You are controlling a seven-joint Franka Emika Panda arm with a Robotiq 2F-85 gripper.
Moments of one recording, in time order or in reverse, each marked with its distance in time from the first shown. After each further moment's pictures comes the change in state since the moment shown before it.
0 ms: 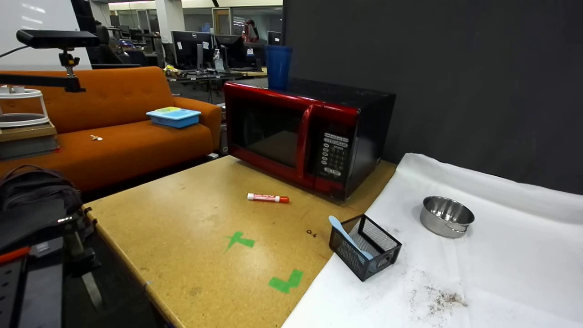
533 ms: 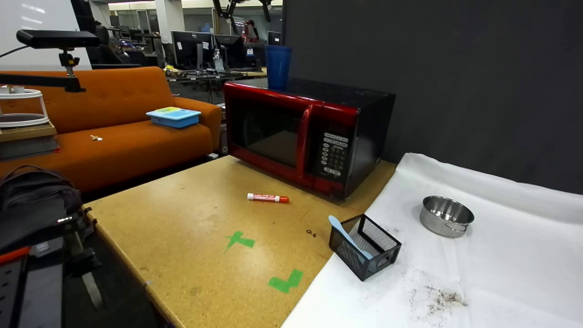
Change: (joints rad) arm -0.038 0.138 -0.052 0.029 0.187 0.116 -0.183
